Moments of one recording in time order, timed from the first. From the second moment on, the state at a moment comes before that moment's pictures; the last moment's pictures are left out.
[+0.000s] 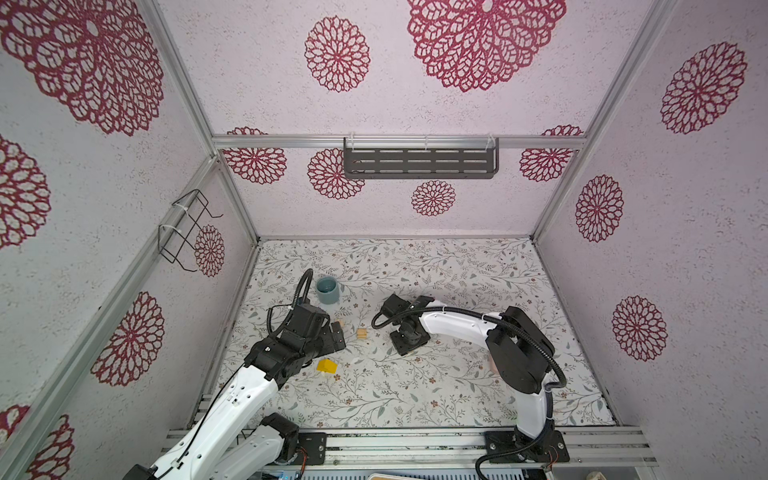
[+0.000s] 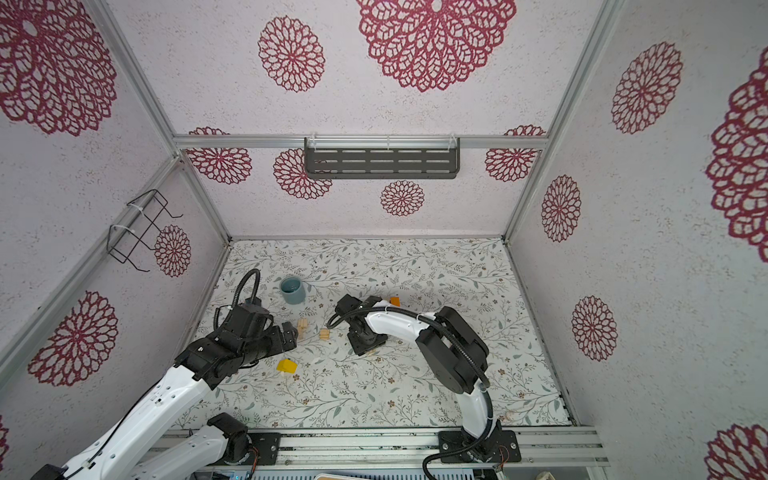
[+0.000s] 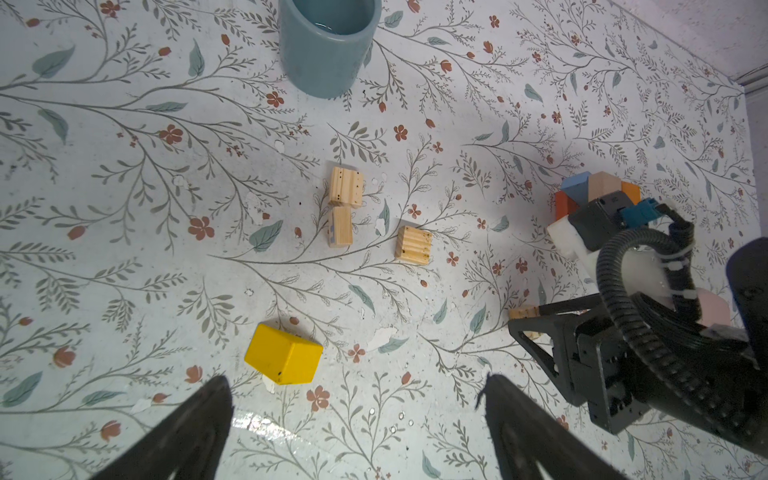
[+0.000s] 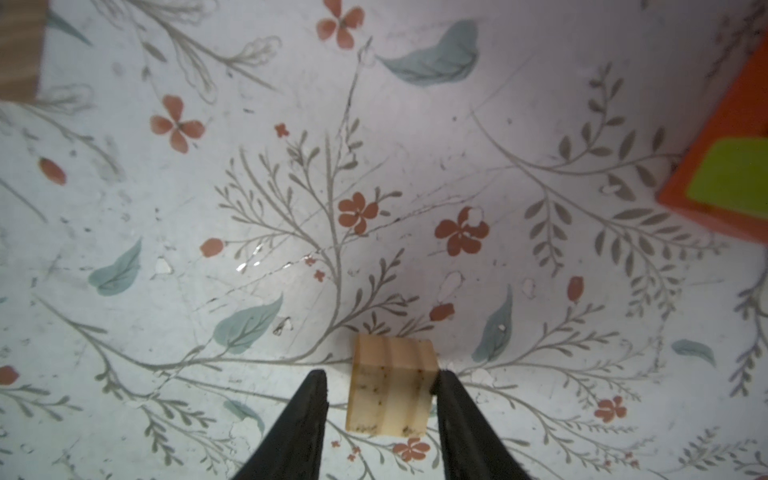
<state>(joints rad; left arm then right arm) -0.47 0.91 0.78 -0.80 -0.15 -0.69 0.90 1.97 1.40 -0.84 0.08 0.40</state>
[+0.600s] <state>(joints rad) -0.47 0.92 0.78 -0.81 -0.15 -0.68 0.90 1.95 1.40 -0.85 0.08 0.40</state>
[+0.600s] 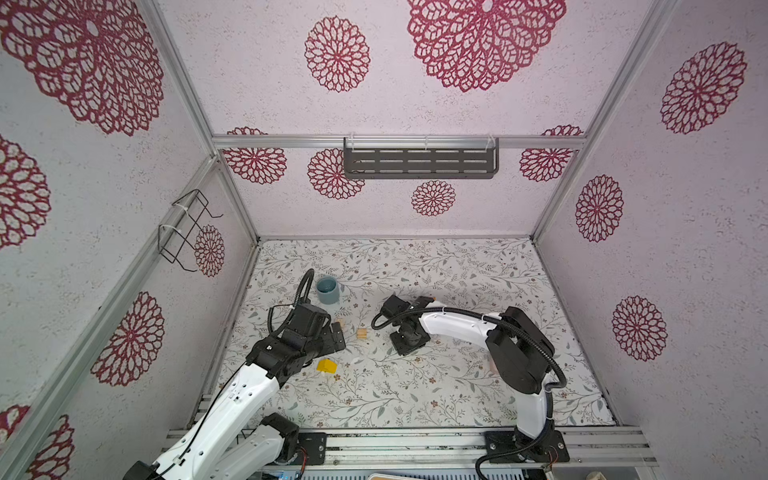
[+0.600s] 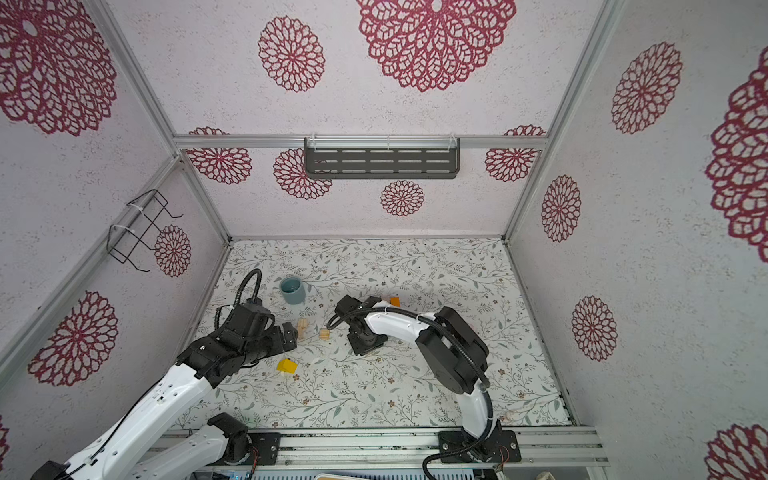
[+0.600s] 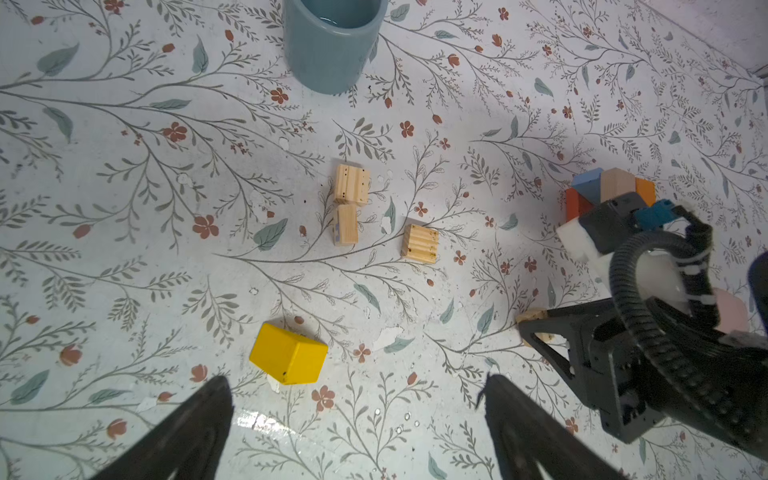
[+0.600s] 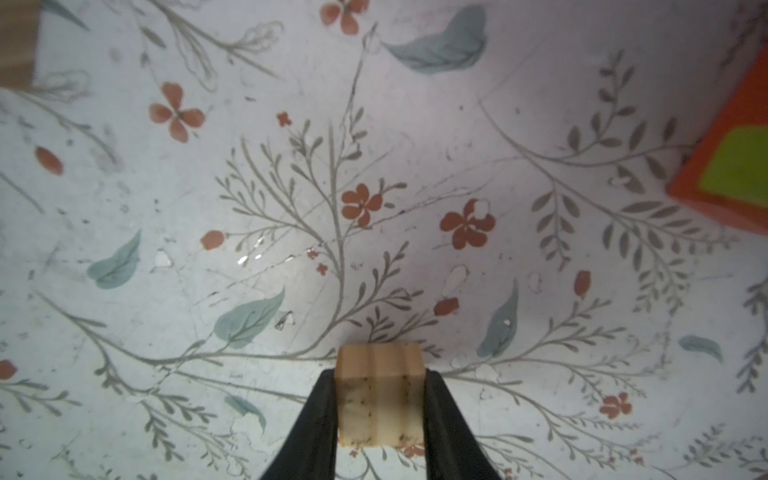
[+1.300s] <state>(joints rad) -0.46 1.07 0.93 -0.82 -0.19 -0.62 0.63 1.76 1.47 -0.97 0.07 0.43</state>
